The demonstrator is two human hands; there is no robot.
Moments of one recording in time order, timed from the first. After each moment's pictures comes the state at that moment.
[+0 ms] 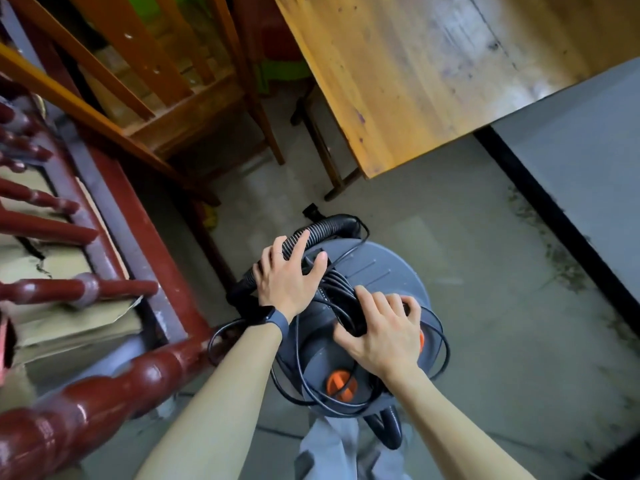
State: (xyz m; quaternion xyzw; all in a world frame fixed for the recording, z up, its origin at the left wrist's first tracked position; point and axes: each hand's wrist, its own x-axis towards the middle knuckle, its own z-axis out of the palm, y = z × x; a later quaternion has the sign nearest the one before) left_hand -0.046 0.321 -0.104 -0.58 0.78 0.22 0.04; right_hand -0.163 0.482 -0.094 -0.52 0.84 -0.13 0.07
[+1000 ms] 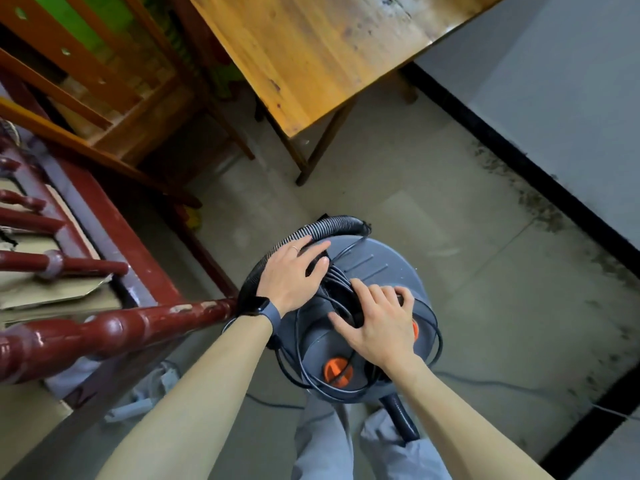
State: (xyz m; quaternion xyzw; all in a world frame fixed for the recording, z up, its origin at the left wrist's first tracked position) left_hand -0.091 0.430 -0.063 -0.41 0.86 0.29 0.10; right_hand -0.193 0.613 -0.087 -0.48 0.86 -0.13 0.14
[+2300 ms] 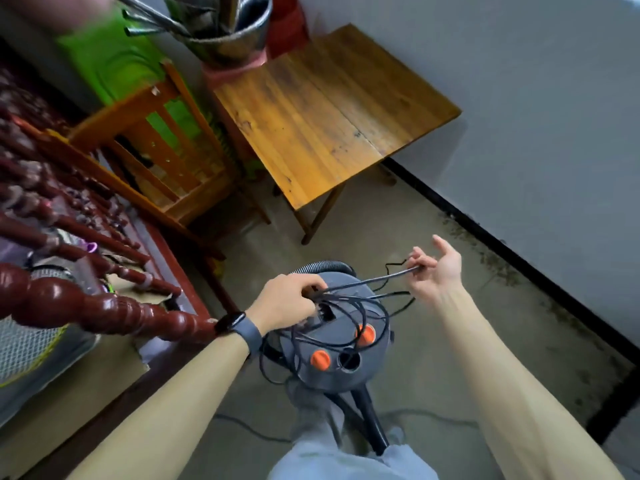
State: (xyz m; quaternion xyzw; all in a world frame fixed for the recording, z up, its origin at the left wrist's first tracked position) left_hand -0.097 0.506 0.207 -0.38 0.84 0.36 0.12; right_hand -0.345 0.621 0.166 0.30 0.41 -0.71 0.49
